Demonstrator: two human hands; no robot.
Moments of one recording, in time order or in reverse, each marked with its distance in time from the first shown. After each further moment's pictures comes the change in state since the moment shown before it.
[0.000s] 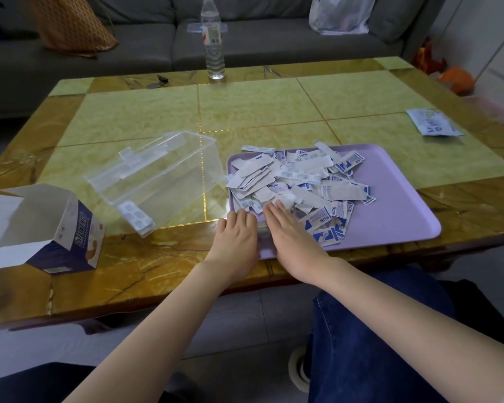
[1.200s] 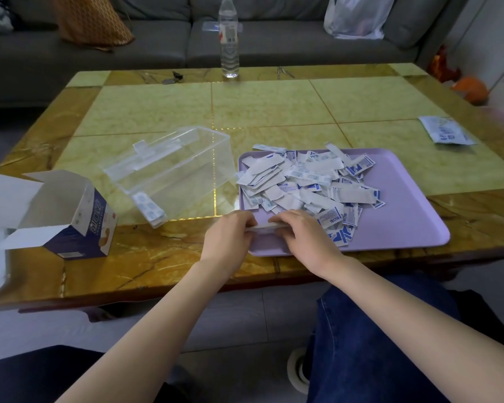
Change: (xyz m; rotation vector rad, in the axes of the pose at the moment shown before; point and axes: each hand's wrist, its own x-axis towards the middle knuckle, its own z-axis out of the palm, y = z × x) left_hand -0.009 -0.017 -0.008 -0.552 0.091 -0.301; right_hand 0.003 0.009 0.000 0.312 0.136 0.060
